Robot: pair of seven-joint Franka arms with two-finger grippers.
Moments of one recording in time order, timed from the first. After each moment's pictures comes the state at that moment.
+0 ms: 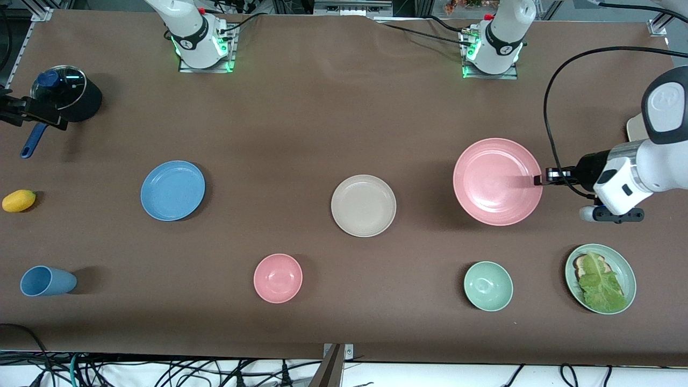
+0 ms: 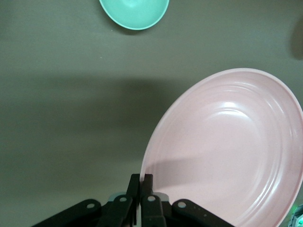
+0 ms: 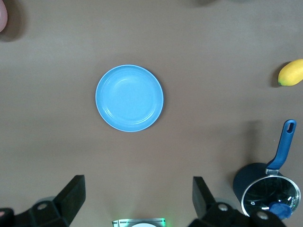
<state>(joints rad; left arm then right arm) -0.23 0.34 0.28 -1.48 -0.39 1.55 0.02 -0.05 0.03 -0.09 -1.59 0.01 1.51 -0.05</state>
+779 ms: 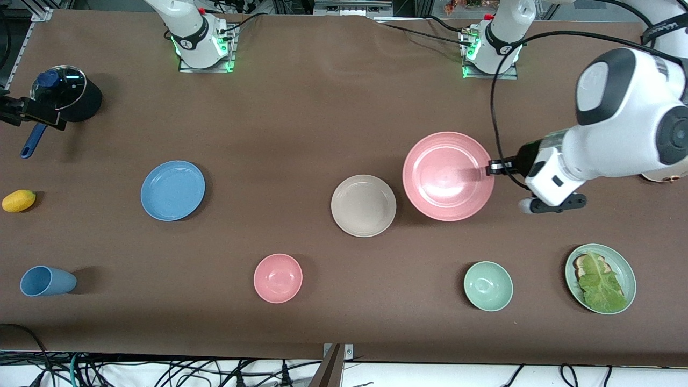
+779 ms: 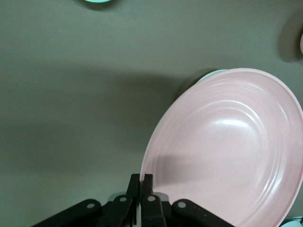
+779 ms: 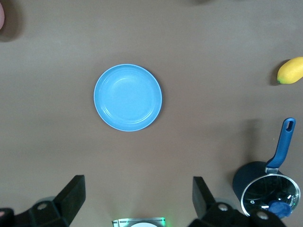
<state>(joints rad) -0.43 0.34 0.26 -1.45 -0.39 1.55 -0.31 -0.05 0.04 -0.10 -1.59 0.01 1.51 -0.05</state>
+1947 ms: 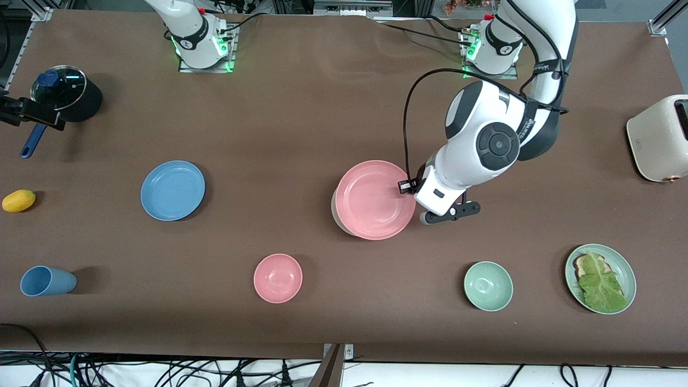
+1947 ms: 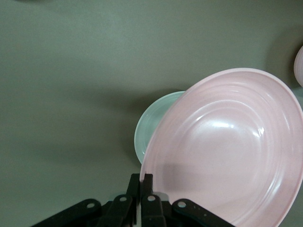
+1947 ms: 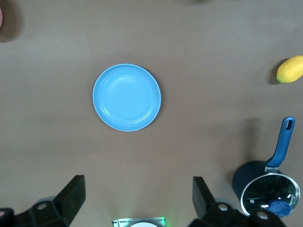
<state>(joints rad) -0.66 0.52 0.26 -1.45 -0.39 1.88 -0.56 -0.05 0.04 -0.10 -1.59 0.01 1.51 -0.05</state>
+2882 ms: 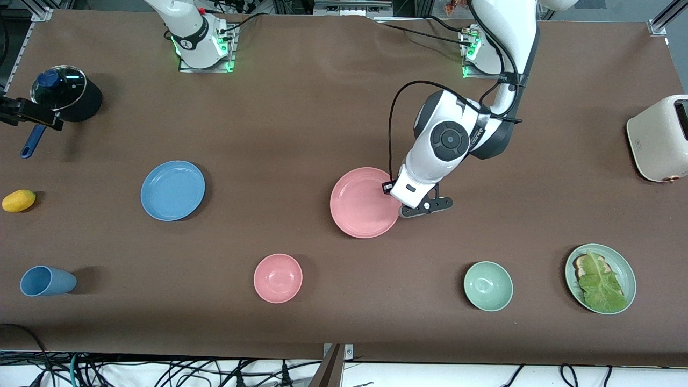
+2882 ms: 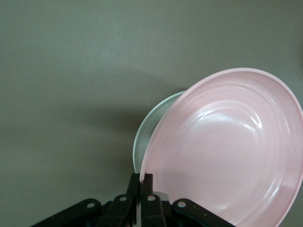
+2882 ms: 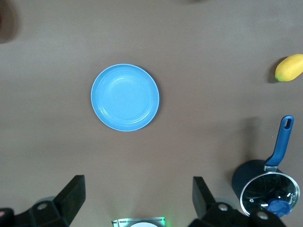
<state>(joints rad) -0.75 0.52 0.26 -1.68 -0.34 2.18 -0.59 -0.06 0.04 -0.10 -1.59 0.01 1.51 -0.05</state>
